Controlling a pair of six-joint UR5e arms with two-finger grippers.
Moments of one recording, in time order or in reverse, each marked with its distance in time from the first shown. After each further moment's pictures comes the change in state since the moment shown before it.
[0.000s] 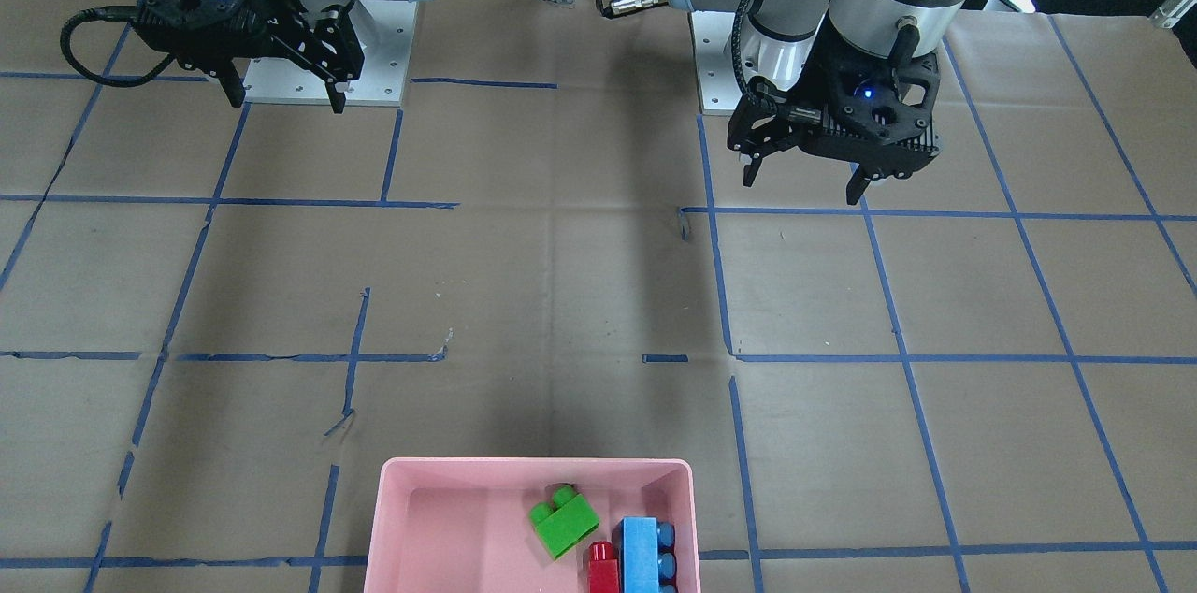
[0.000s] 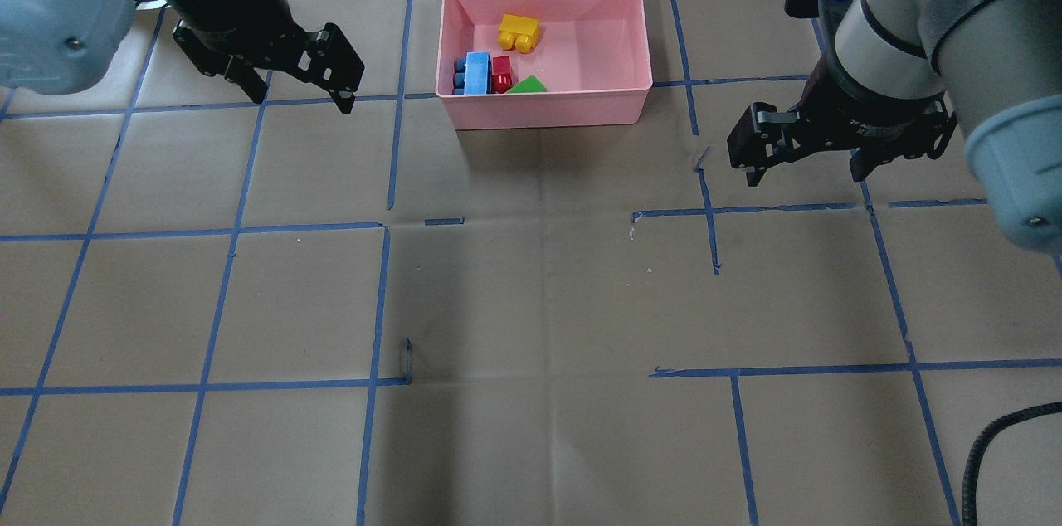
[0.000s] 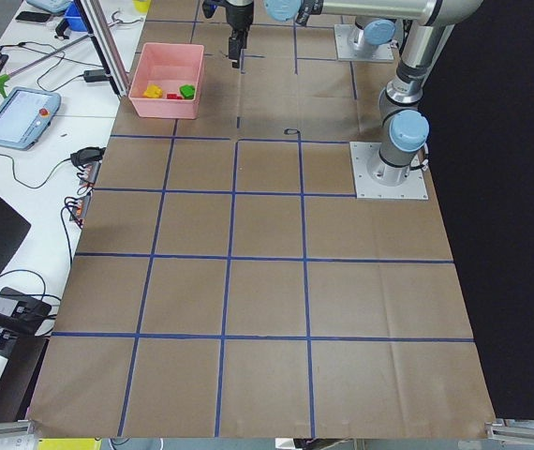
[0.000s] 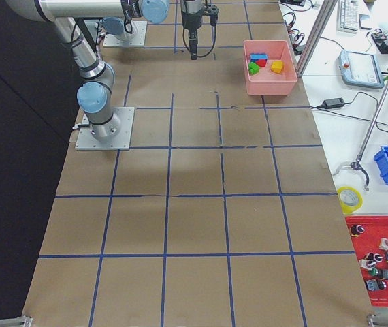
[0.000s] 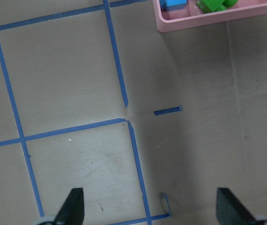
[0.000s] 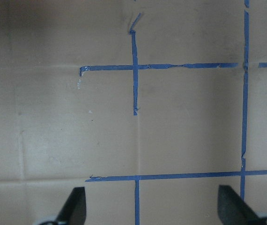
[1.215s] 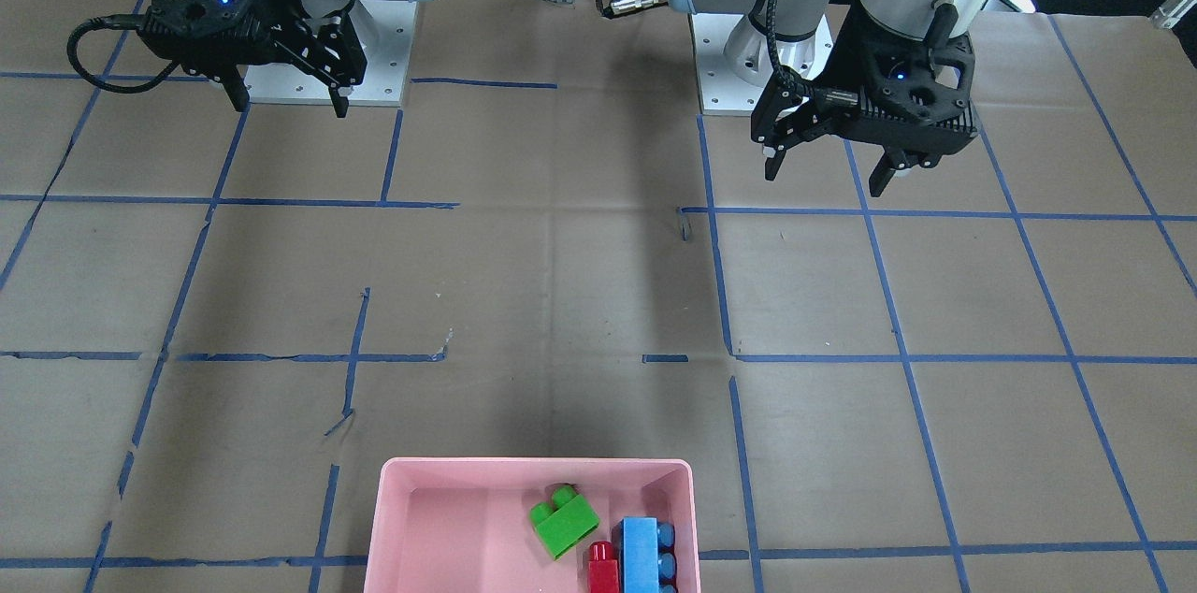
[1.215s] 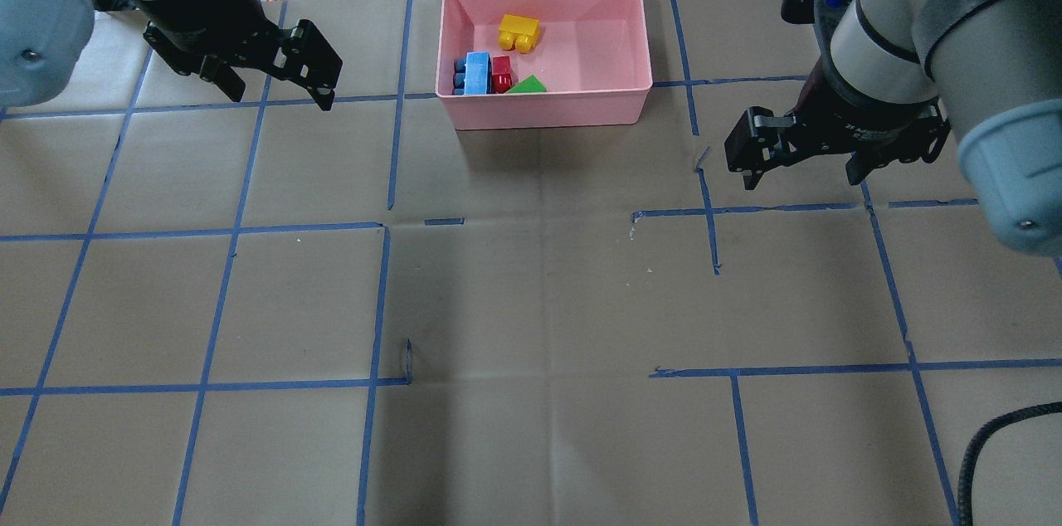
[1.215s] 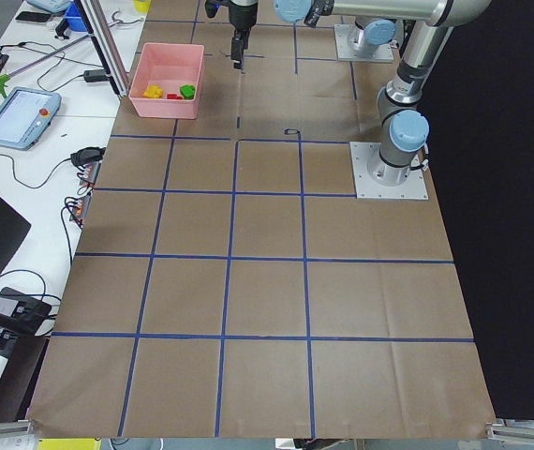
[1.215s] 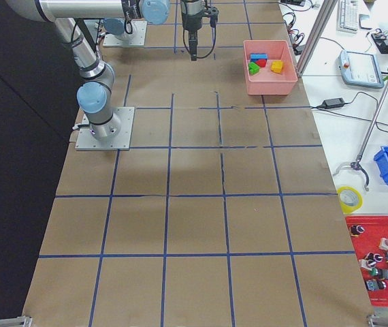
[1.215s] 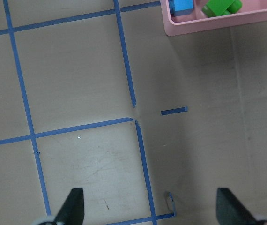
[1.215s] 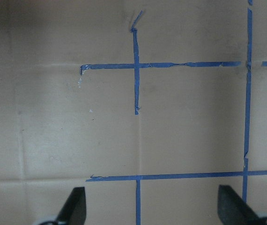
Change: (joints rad) left arm 0.034 0.020 -0.006 0.010 -0.008 0.005; right arm 0.000 0.004 0.011 -0.008 0.003 0.000
